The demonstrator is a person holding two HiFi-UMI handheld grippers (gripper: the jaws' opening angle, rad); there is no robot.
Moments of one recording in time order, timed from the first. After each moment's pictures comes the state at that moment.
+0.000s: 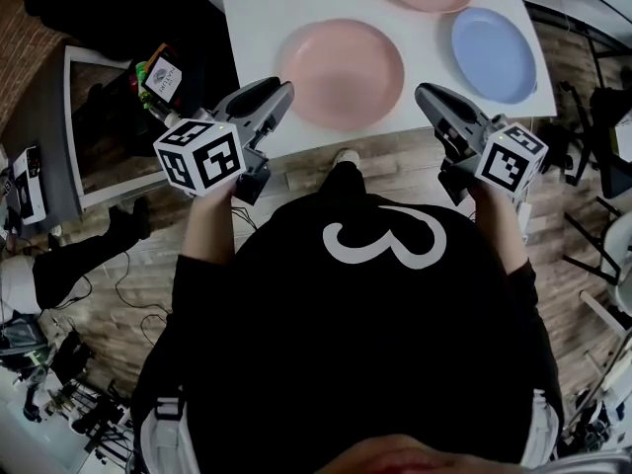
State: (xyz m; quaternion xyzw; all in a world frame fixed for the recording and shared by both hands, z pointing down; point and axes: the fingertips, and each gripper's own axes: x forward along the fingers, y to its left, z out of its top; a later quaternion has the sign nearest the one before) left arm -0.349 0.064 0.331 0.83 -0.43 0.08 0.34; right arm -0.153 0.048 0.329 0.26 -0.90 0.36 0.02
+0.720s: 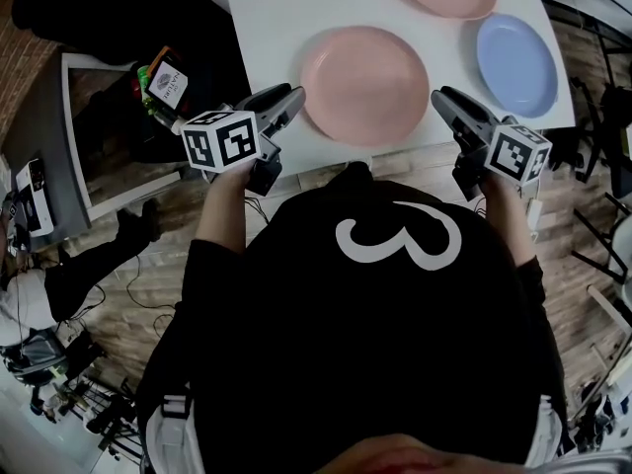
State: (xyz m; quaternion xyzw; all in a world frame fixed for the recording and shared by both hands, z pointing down) left arm -0.388 0.020 0.424 0.80 -0.41 0.11 0.43; right arm -0.152 0.001 0.410 0.32 -0.84 0.43 0.06
